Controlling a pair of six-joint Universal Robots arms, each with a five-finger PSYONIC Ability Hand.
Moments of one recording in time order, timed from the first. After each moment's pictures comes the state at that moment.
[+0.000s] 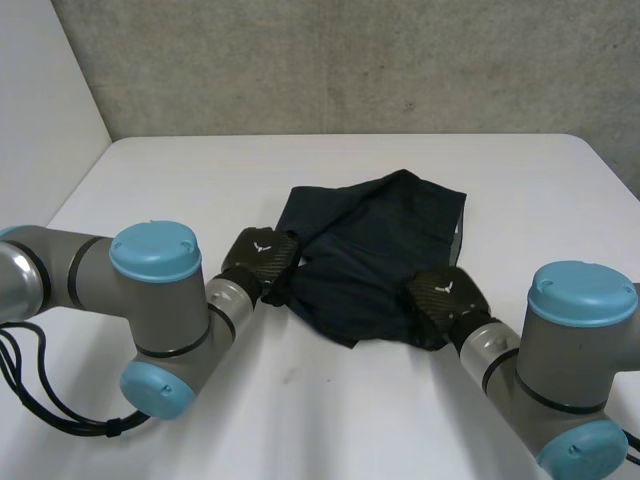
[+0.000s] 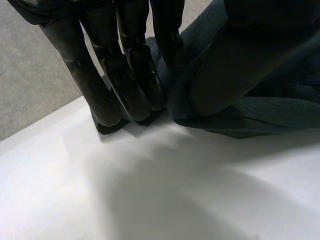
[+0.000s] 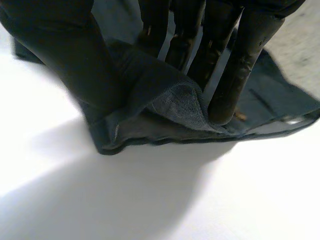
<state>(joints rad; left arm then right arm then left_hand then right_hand) 4.15 -2.23 -1.44 3.41 -1.51 3.35 2.02 -1.07 1.77 -0.34 1.43 2.86 1.09 1.19 1.19 1.20 0.97 0.96 1.15 1.16 1.18 0.95</state>
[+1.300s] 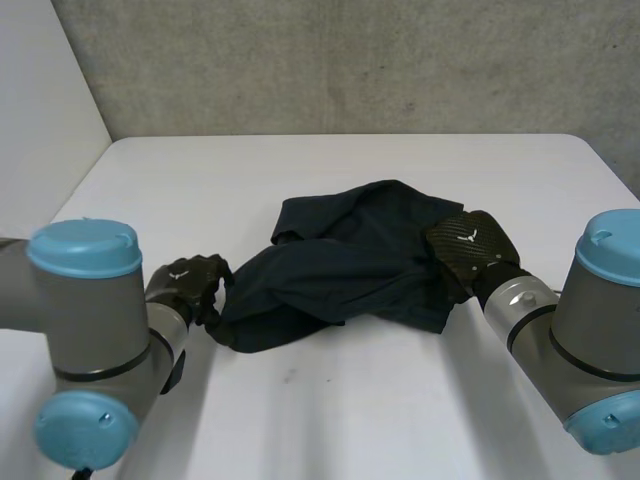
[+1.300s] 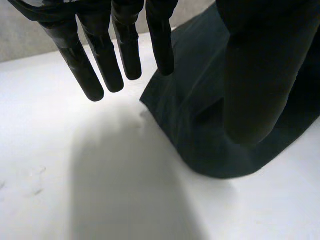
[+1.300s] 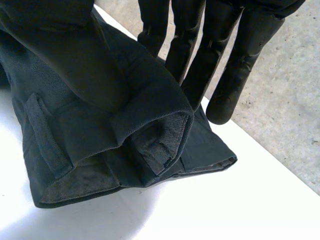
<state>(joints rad) 4.22 -2.00 -1.65 3.19 -1.75 3.04 1.98 -1.22 1.71 -0.26 1.44 2.75 0.49 0.48 0.49 0.47 0.29 0.97 1.18 1.16 1.19 0.97</state>
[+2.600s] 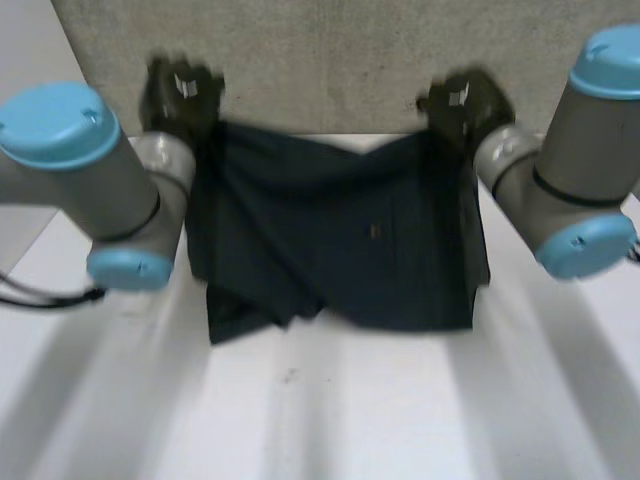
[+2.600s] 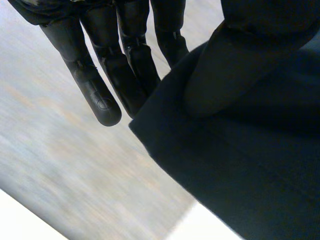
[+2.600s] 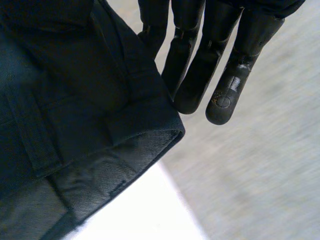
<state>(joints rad) 4.25 -2.12 -1.11 3.48 -1.69 3.74 2.00 -0.98 0.93 0.00 1.47 2.52 1.14 1.20 1.19 1.20 0.98 0.97 1.18 1.19 1.19 0.97</state>
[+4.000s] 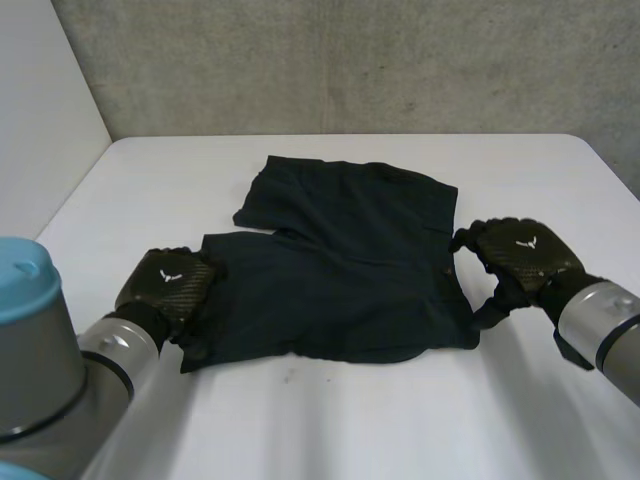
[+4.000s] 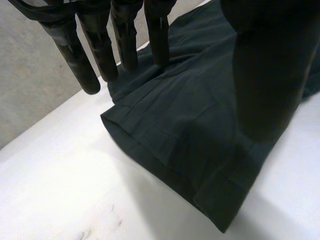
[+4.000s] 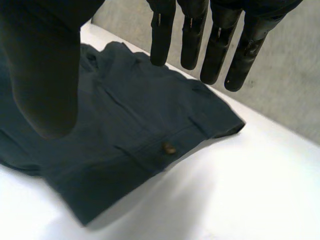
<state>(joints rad) 4.28 -1.72 -1.87 3.23 -1.59 3.47 1.74 -1.45 1.87 -0.09 1.18 2.88 0.38 0.39 0.39 0.39 0.22 0.37 0.43 0.42 0.41 0.24</state>
